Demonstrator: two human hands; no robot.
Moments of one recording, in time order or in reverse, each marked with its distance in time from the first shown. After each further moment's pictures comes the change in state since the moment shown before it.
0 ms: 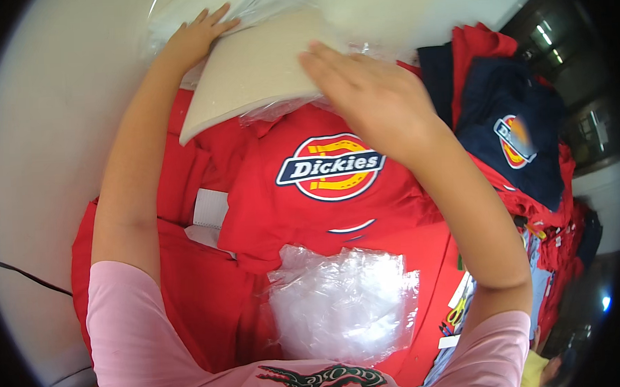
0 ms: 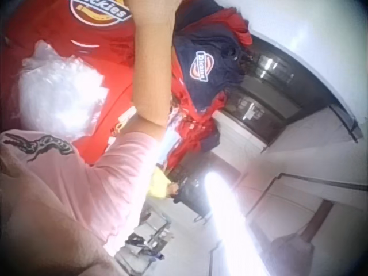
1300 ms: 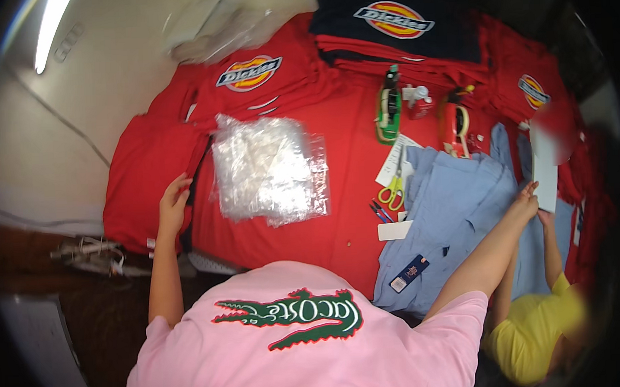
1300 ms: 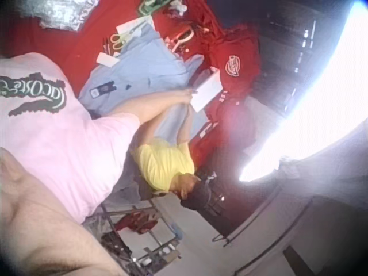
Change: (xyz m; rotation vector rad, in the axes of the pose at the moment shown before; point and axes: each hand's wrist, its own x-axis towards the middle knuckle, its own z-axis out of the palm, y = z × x) left_hand -0.508 0.379 -0.325 -0.991 -0.059 -0.688; right_hand -1.068 0.083 -0.222 1.059 2.142 1.476
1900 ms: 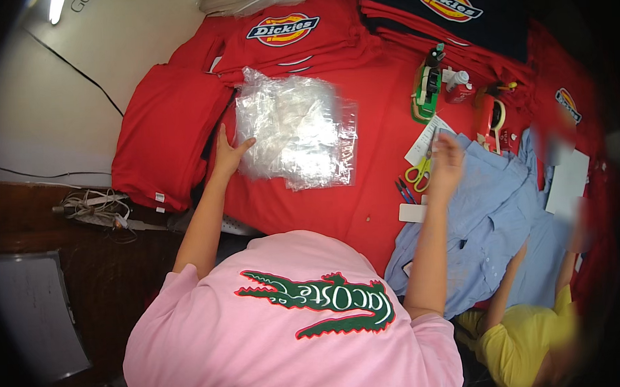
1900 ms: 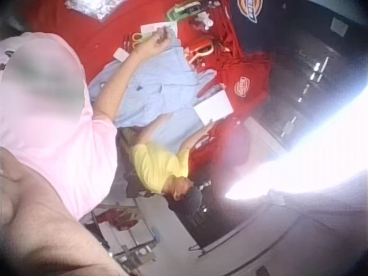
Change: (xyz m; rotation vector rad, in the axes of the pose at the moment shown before) left_hand 0.026 -0.067 0.130 0.149 0.124 -0.277; right_hand -0.529 0.160 0.152 -1.014 -0.774 0.085
